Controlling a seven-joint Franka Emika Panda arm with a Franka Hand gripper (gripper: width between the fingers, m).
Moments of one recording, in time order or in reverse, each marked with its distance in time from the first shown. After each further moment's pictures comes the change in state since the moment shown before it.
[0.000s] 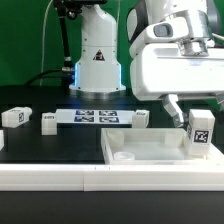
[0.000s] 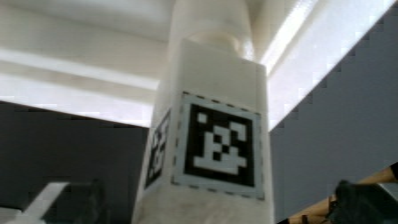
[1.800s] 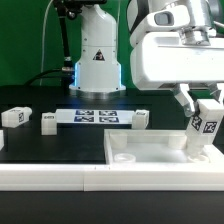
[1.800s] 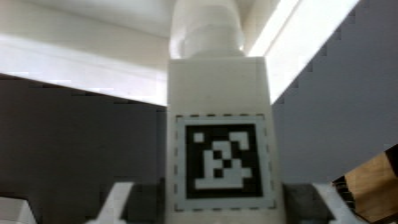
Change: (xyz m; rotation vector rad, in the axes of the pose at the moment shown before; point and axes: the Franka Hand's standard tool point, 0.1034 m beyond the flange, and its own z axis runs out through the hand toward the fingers) arm 0.010 0.003 -0.011 0.000 -0.011 0.004
